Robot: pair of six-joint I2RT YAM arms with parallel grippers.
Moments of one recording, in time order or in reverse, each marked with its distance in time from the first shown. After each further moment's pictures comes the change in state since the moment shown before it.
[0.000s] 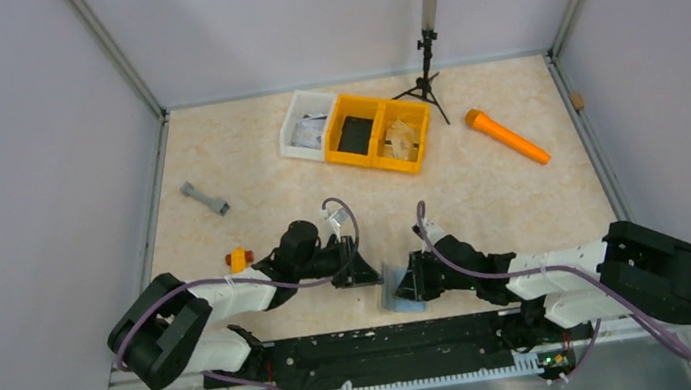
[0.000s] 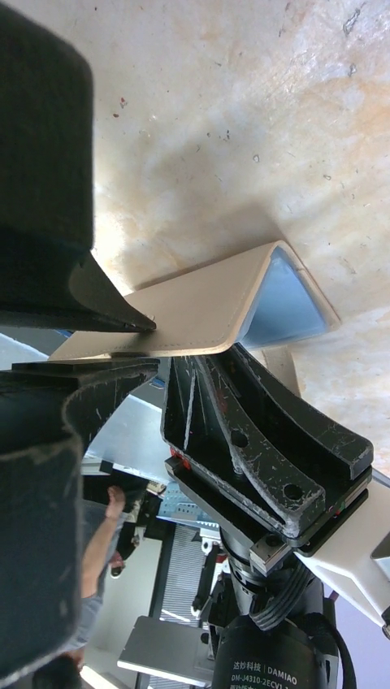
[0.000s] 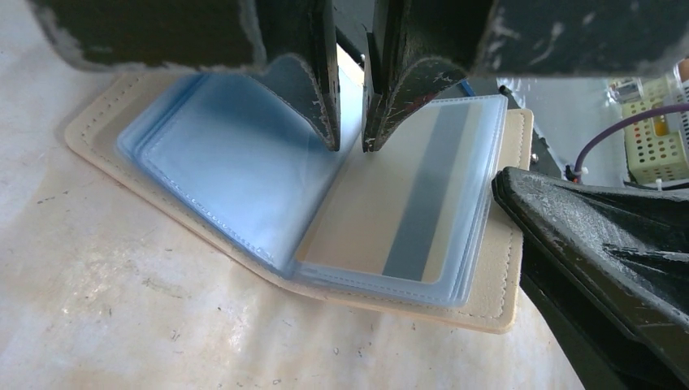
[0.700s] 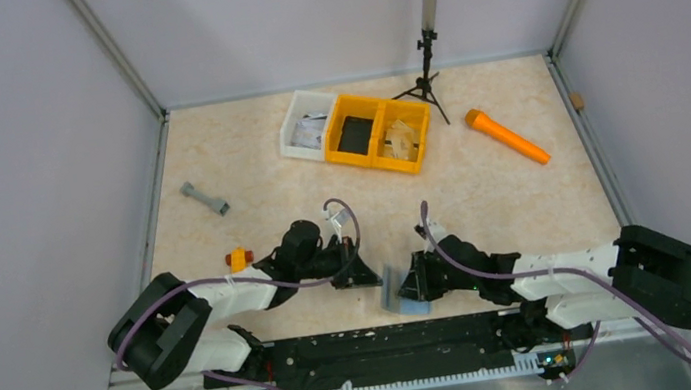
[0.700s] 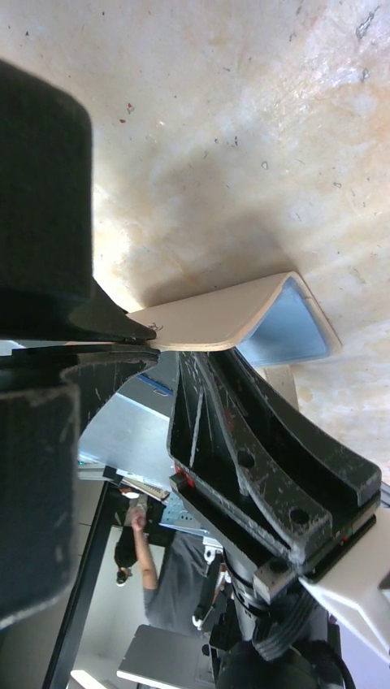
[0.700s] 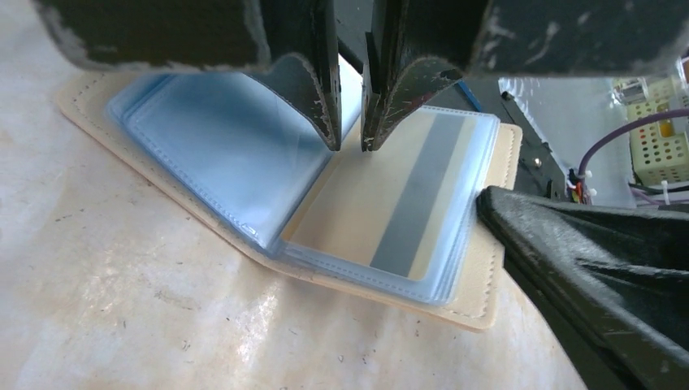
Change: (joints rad) left arm -0.007 0.002 0.006 -0.028 -0.002 0.013; right arm 0.000 -0.027 0.000 -0.038 0.001 -0.003
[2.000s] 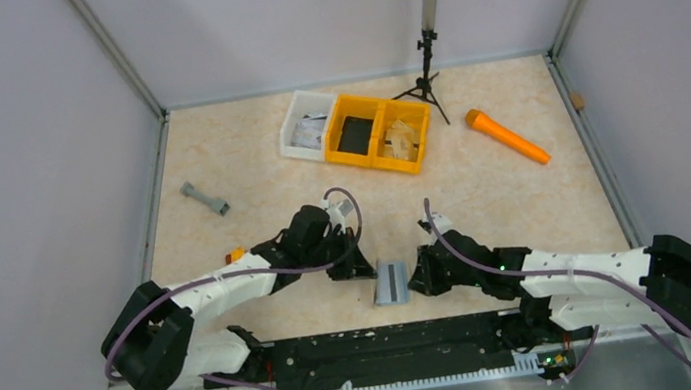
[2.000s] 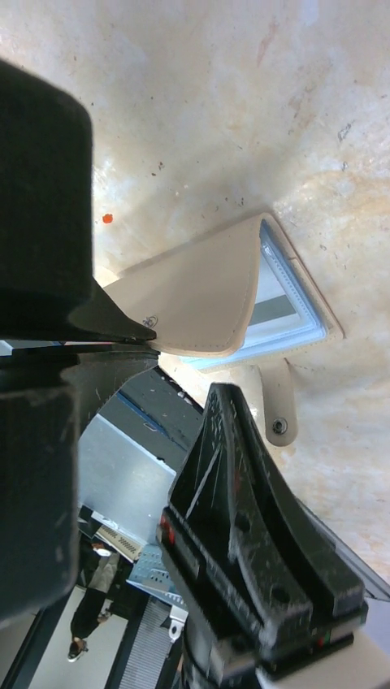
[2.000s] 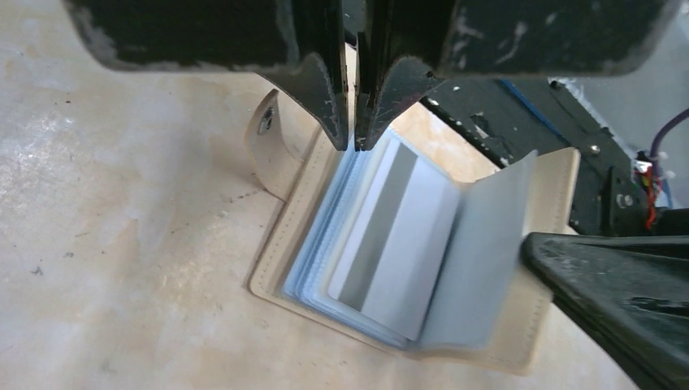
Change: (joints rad) left arm -0.024 -0.049 0.208 -0.457 -0.159 0.124; right arm -0.002 -0.131 0.092 -0.343 0.121 -0.106
